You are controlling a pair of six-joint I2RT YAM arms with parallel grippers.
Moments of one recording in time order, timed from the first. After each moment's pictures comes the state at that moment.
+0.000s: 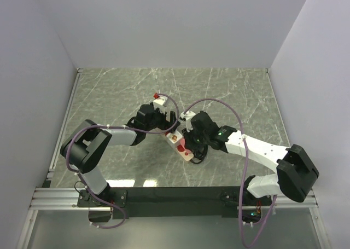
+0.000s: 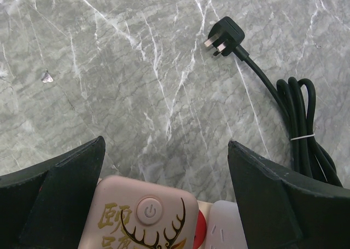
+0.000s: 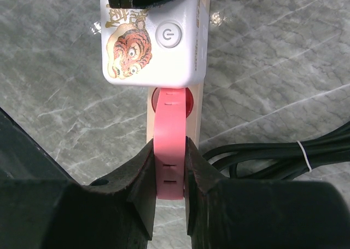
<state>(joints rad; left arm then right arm) -0.61 1.70 0.73 0.61 0.19 -0.25 0.78 1.32 0.80 -0.33 -0.13 0.17</state>
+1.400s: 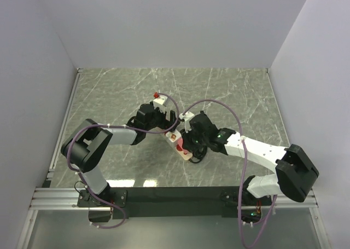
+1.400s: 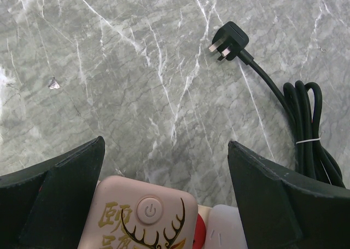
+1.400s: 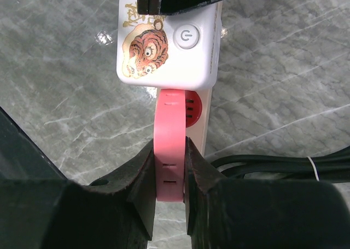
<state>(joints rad) -0.61 1.71 0.74 0.62 0.19 -0.24 0.80 1.33 0.76 -0.24 -0.13 0.18</state>
